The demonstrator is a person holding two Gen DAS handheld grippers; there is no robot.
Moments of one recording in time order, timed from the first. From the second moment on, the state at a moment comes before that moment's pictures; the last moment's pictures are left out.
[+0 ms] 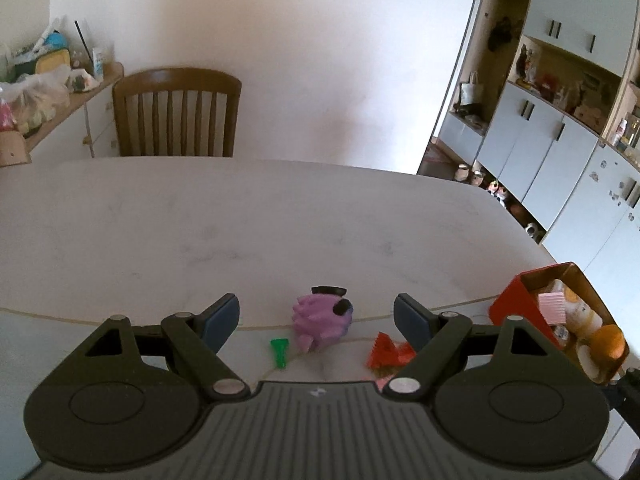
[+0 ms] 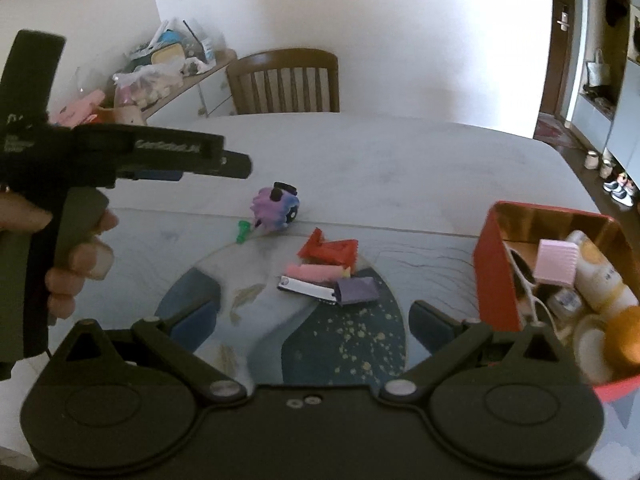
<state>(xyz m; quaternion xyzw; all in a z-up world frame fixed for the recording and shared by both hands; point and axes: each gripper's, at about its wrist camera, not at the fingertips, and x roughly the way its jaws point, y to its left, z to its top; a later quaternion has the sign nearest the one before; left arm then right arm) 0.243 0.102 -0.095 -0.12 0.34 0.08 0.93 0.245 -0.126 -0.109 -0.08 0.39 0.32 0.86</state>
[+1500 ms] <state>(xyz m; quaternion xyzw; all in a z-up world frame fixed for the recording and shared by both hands) 0.300 0.098 -0.162 -0.10 0.40 0.05 0.91 0.313 -0.128 -0.154 -0.08 0.44 0.30 0.85</state>
